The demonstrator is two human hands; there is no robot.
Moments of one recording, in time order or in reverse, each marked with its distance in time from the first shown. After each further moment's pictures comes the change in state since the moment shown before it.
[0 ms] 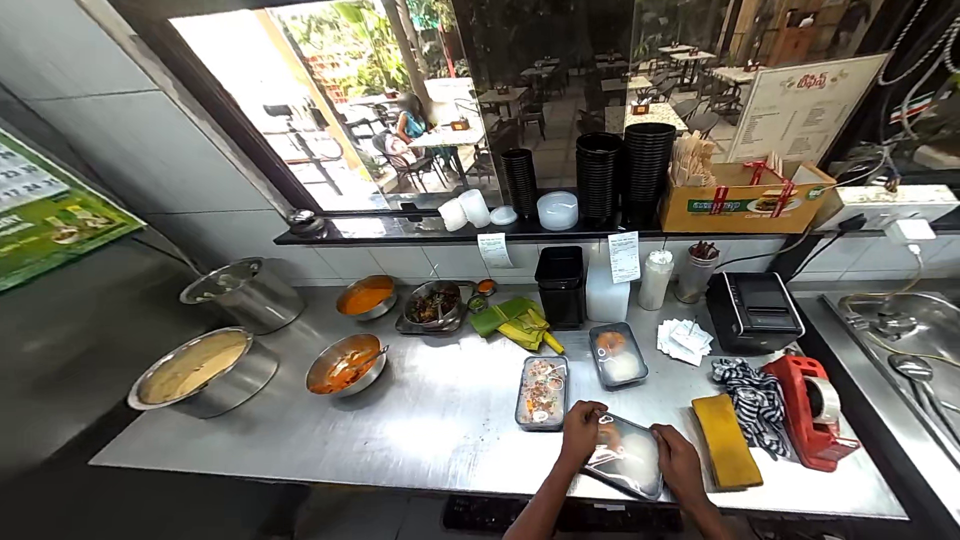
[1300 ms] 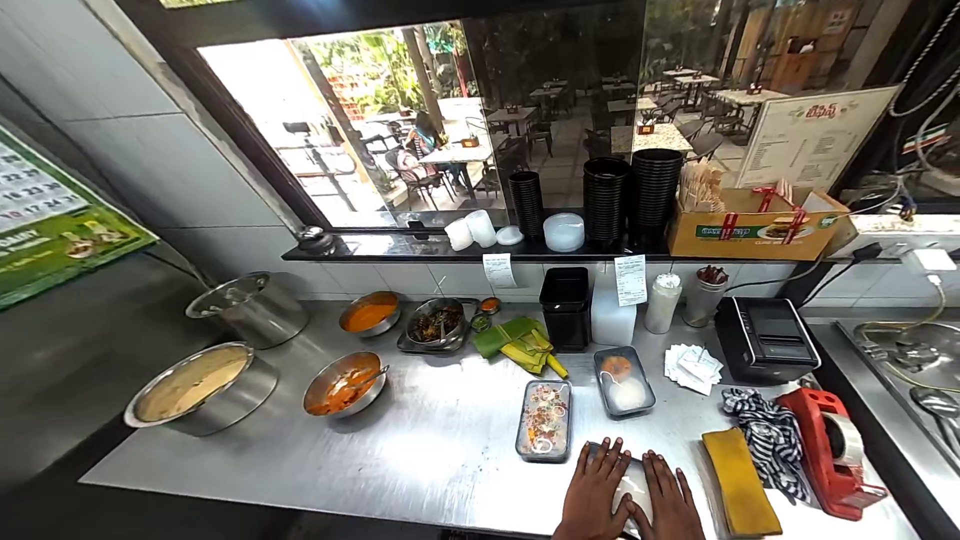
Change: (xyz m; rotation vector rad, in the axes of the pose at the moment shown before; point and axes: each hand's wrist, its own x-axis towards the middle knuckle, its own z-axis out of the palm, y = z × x) left_hand -0.048 -0.002 0.015 0.910 -0.237 0.412; right_hand -0.025 -0.031 0.002 -0.424 -0.352 -0.115
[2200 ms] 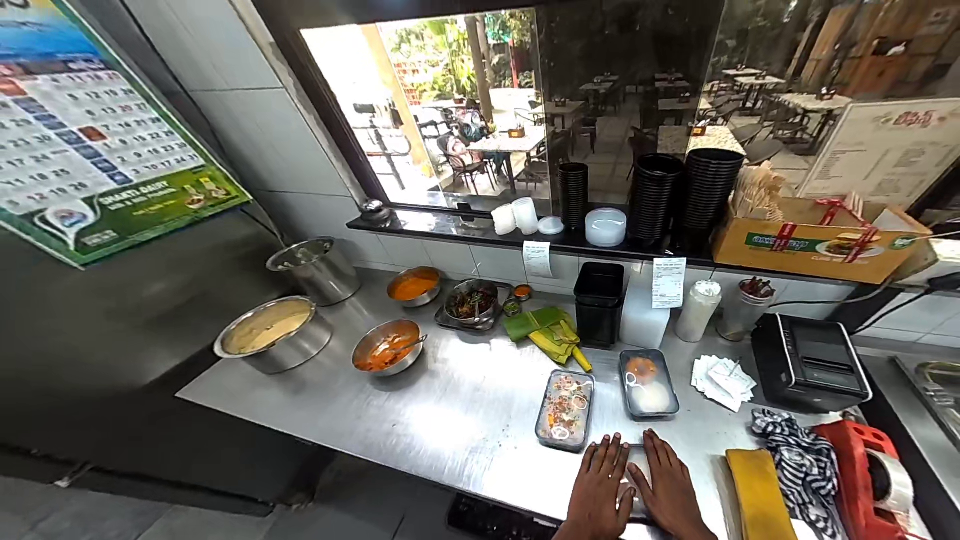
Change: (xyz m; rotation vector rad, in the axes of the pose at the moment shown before) left_hand -0.014 -0.001 0.006 0.016 0.156 -0.159; right_hand 0.063 -0.009 -0.002 0.116 -0.114 -0.015
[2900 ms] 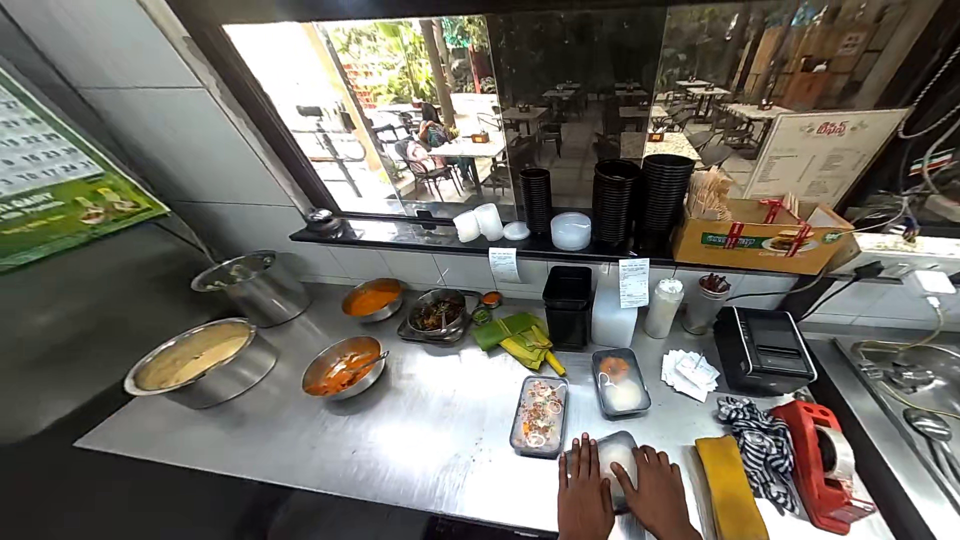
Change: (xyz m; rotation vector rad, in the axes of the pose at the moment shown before) left_hand 0.006 0.034 -0.011 0.011 -0.099 -0.300; right_hand -0.010 -0.028 -0.051 -0.073 -0.109 0.214
